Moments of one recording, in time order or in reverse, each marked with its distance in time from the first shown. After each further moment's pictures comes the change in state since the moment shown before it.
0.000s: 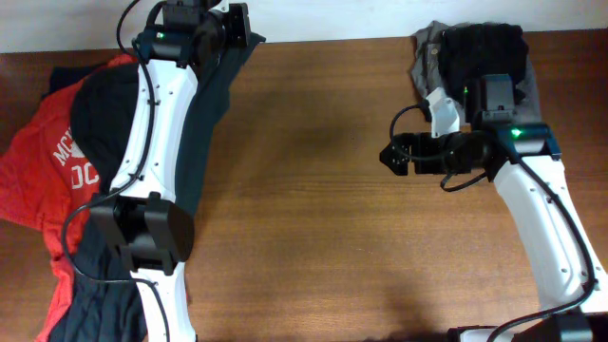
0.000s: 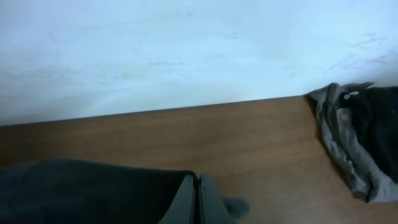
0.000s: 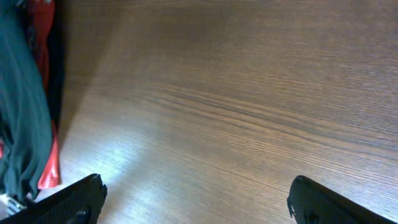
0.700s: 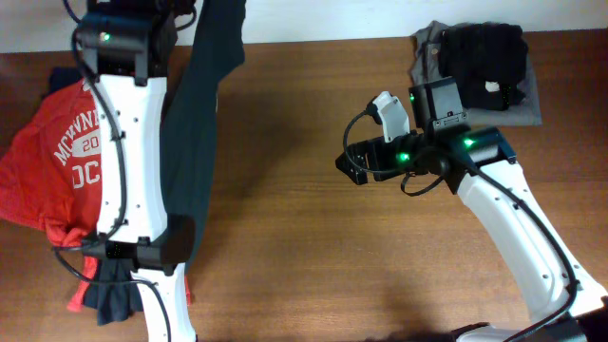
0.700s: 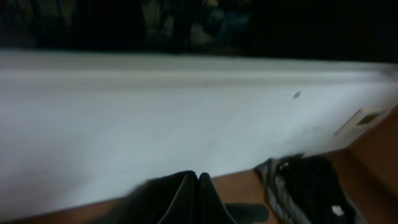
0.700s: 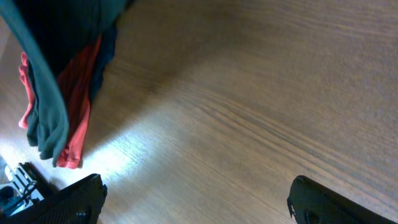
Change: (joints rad) left arm -0.004 0.000 0.555 -0.199 0.034 -0.030; right arm 0.219 0.000 -0.011 0.146 -0.013 0.022
